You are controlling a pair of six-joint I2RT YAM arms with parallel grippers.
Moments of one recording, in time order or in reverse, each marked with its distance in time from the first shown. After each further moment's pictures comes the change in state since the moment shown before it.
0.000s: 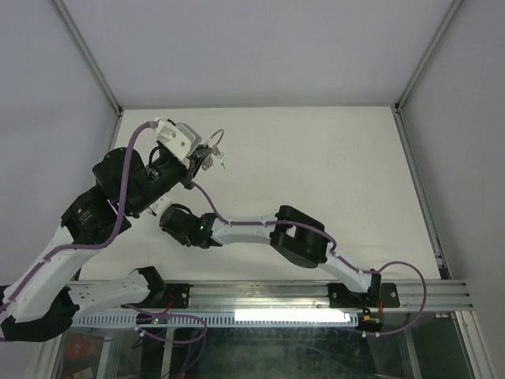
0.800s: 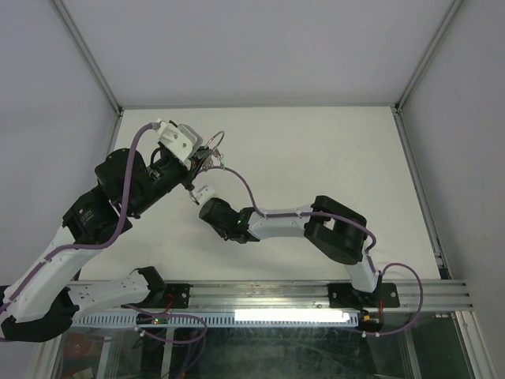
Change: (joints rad) left arm 0.000 -0.004 -0.016 0.000 0.000 0.000; right arm -0.090 -0.301 -0.469 0.067 0.116 0.064
